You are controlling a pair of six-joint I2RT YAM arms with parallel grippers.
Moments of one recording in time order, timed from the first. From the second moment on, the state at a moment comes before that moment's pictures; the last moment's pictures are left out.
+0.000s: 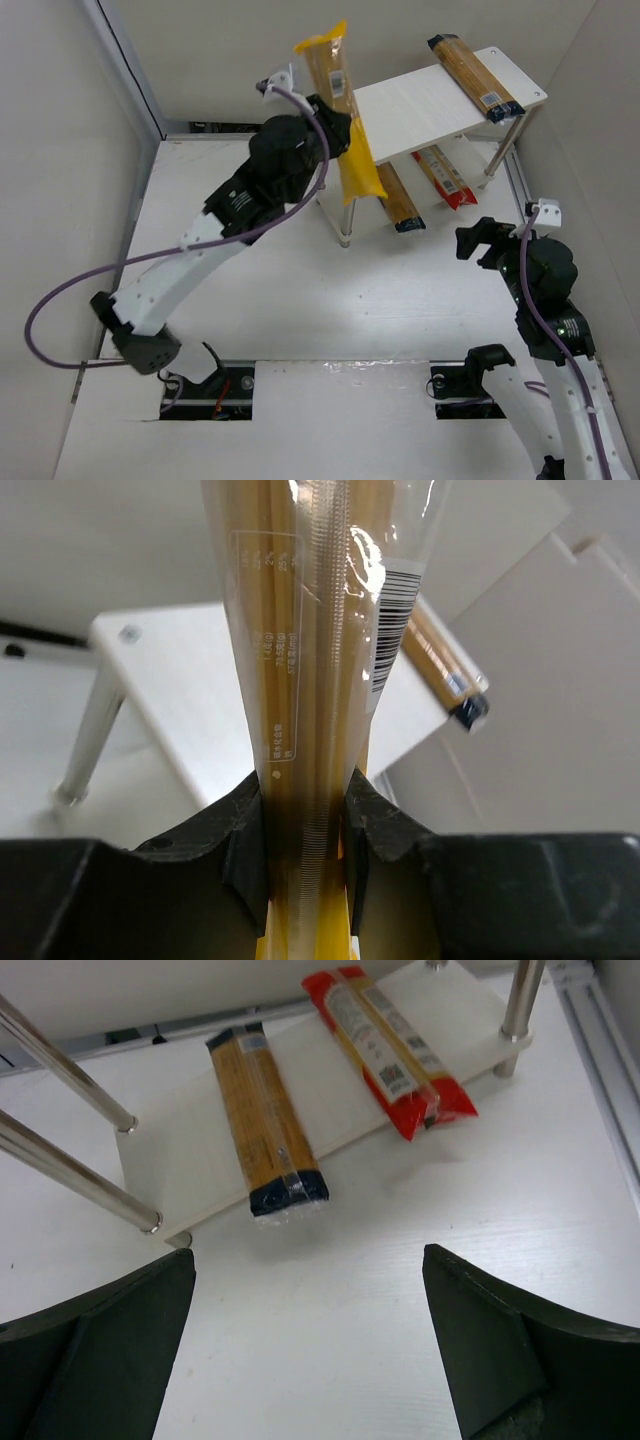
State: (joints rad) left arm -0.90 1.34 1.67 -0.34 -0.55 -0.60; right arm 0.17 0.51 0.87 -0.55 0.09 0.26
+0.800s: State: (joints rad) left arm -0.62 2.21 2.41 -0.16 -0.12 -1.16; right arm 0.17 0.48 0.80 -0.70 0.25 0.39
